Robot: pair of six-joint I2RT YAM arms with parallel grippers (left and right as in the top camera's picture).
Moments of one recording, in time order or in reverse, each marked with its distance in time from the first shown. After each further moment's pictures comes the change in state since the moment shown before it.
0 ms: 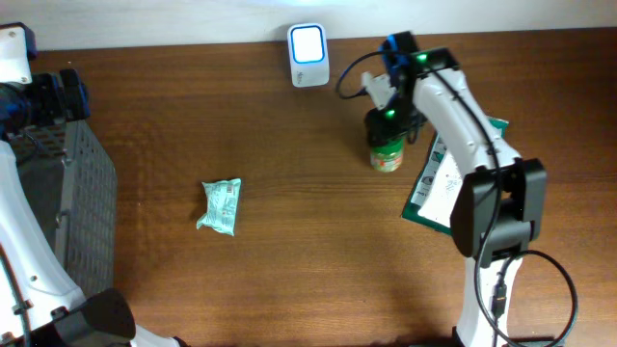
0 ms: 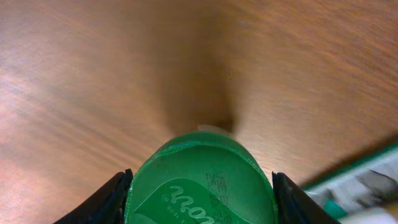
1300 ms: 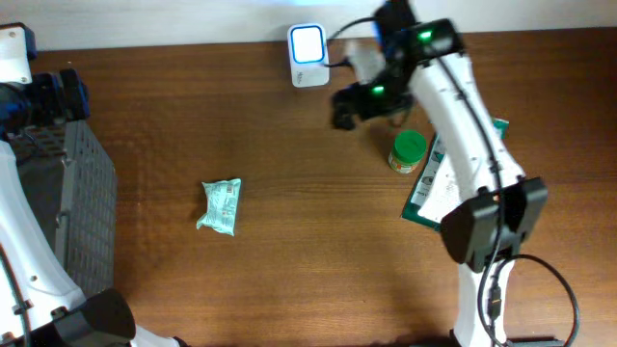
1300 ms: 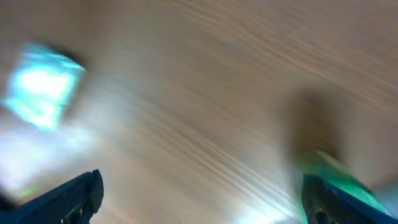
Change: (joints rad) left arm 0.000 0.000 0.000 0.000 0.000 0.000; right arm 0.111 -0.006 0.311 -0.173 -0.243 0.109
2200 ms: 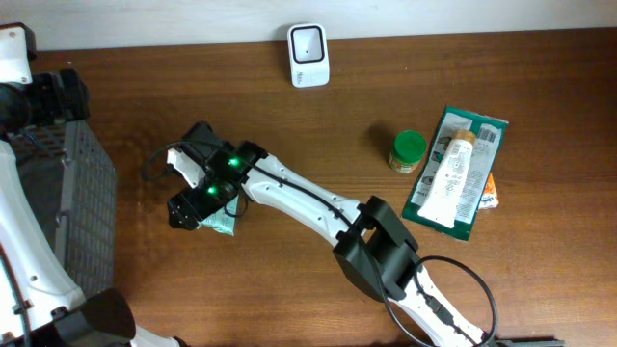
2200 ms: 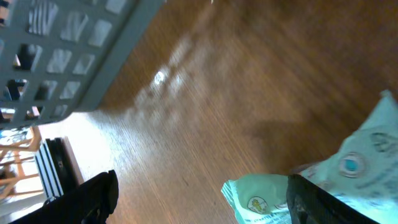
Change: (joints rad) left arm 0.000 0.000 0.000 0.000 0.000 0.000; right arm 0.598 0.264 -0.115 0.607 -0.183 0.367
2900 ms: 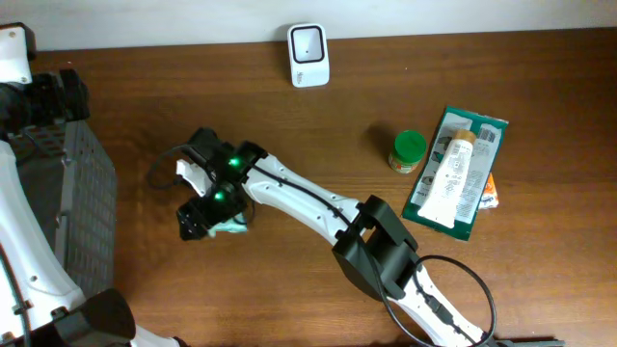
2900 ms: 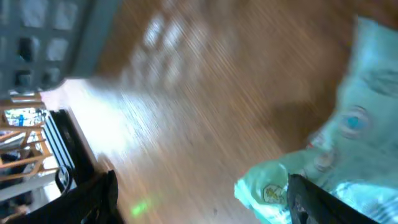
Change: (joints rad) left arm 0.000 0.000 0.000 0.000 0.000 0.000; right arm -0.008 0.005 -0.002 -0.162 -0.042 0.002
